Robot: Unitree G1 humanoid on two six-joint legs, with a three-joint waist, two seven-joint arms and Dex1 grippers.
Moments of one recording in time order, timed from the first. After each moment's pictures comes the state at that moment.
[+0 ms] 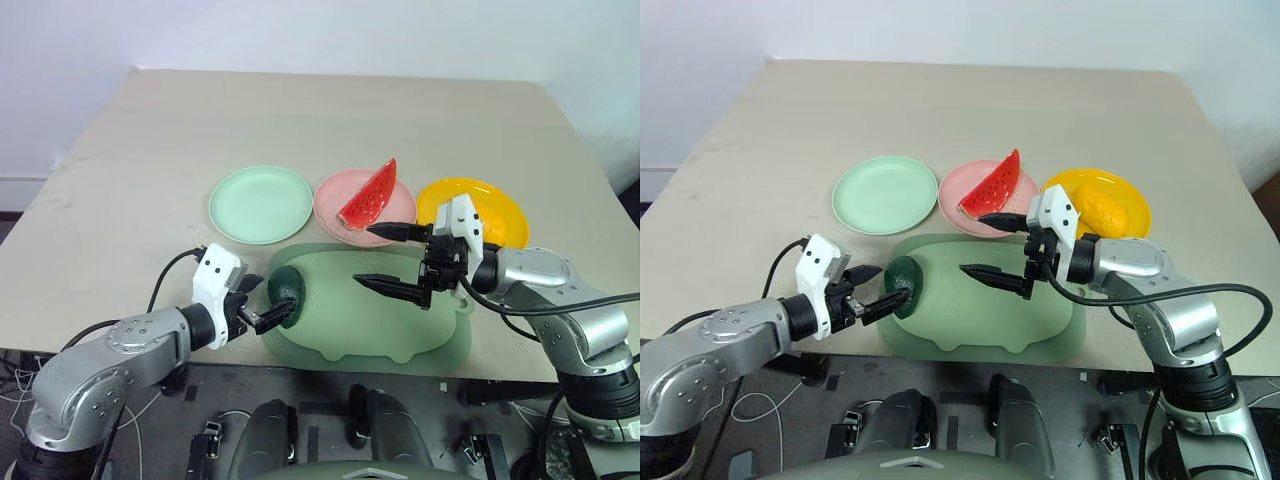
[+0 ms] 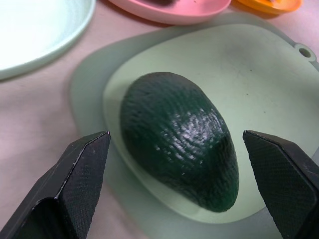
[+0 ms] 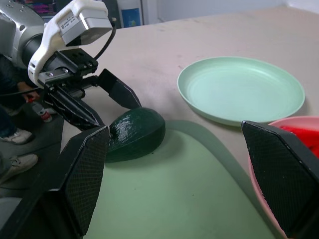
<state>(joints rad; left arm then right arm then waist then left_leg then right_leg) -0.06 0.64 0.09 -0.70 -0.92 1.05 -0.24 -0.33 -0.66 0.01 -0.43 0.62 0.61 0.92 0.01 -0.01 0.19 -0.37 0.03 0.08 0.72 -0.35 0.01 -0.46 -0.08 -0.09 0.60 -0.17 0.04</state>
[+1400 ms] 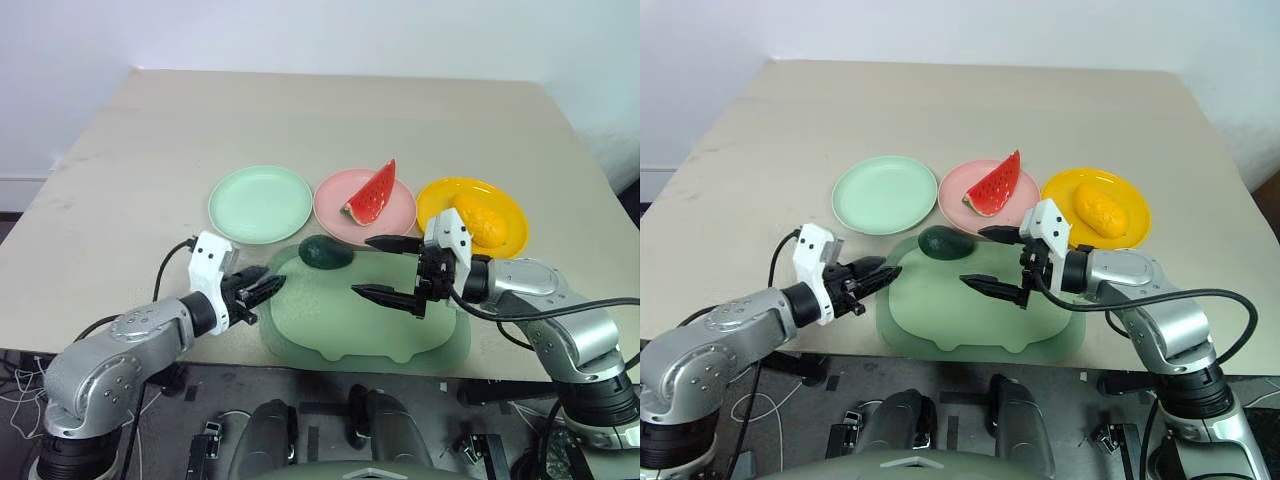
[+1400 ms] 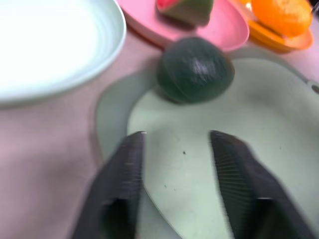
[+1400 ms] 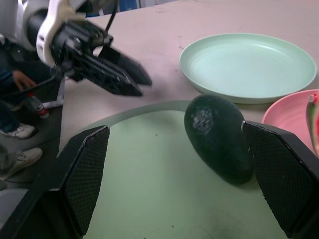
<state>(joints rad) -0.09 0.58 0.18 -0.65 -0.86 1.04 -0.29 -0.30 -0.65 0.04 -0.43 0.57 0.61 0.90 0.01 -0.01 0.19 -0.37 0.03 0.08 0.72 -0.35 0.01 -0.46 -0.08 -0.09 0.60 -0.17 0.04</state>
